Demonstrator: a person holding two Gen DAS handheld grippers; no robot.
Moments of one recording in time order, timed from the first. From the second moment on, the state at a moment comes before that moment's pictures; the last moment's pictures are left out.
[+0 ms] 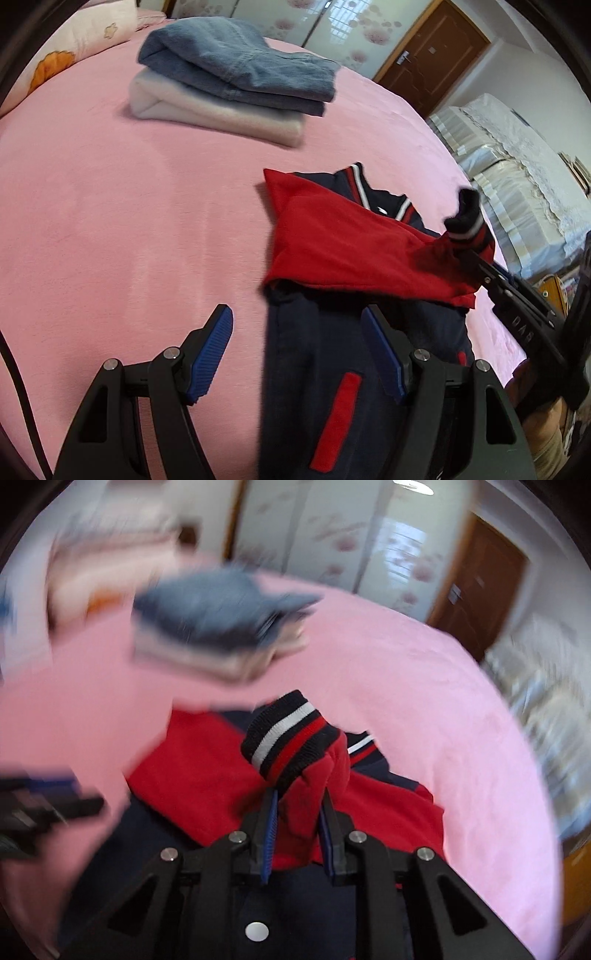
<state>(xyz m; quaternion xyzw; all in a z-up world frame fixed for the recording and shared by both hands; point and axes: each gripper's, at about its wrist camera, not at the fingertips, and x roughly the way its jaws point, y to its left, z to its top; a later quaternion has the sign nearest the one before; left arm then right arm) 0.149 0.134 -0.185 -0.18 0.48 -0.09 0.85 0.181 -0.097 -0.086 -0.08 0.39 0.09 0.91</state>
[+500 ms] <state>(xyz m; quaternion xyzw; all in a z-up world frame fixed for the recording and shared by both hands) 0.160 0.119 -0.194 -0.18 0.49 -0.10 0.85 0.171 -0.215 -0.118 0.09 0.48 0.08 0.87</state>
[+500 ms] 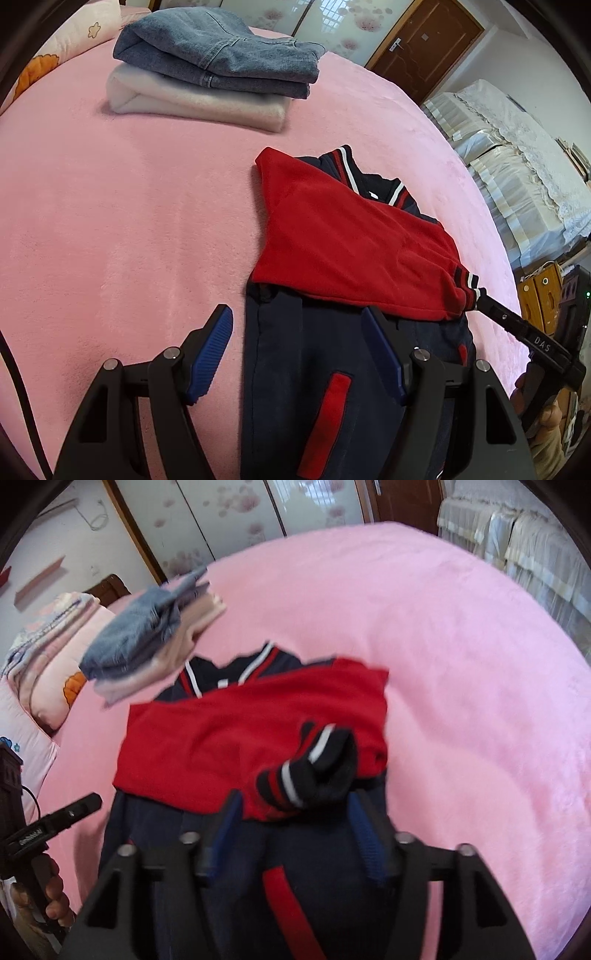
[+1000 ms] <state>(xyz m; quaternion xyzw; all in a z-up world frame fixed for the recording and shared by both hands) 0.175 0.121 -0.185 -0.15 0.48 -0.10 0.86 0.201 -0.230 -0.136 0.12 0.51 0.15 0.84</state>
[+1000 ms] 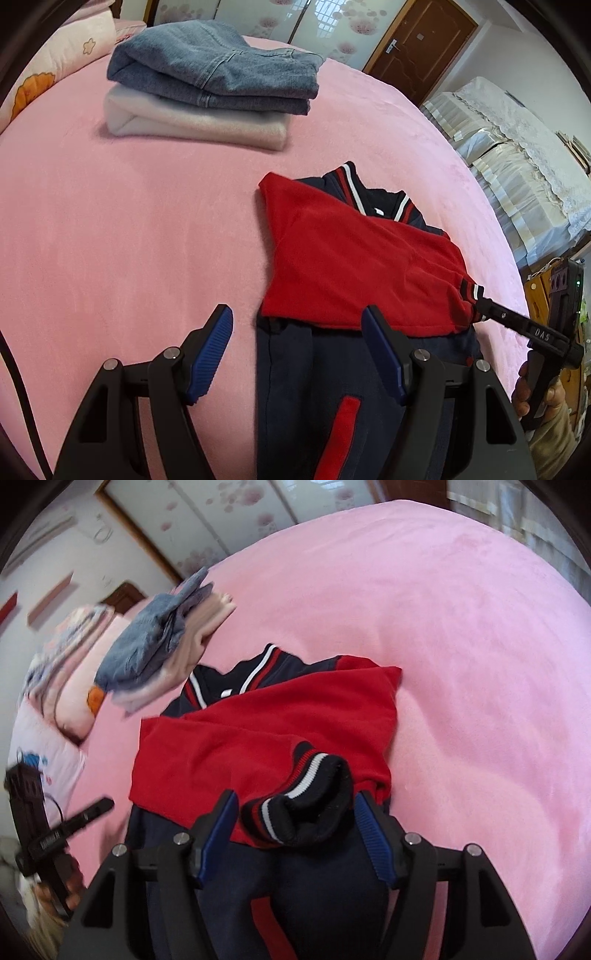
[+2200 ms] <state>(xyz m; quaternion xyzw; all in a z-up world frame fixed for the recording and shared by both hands) 0.180 0.101 -0.182 -0.14 0.49 -0.12 0.85 0.237 -0.258 -0.158 0.25 0.60 0.18 0.74</state>
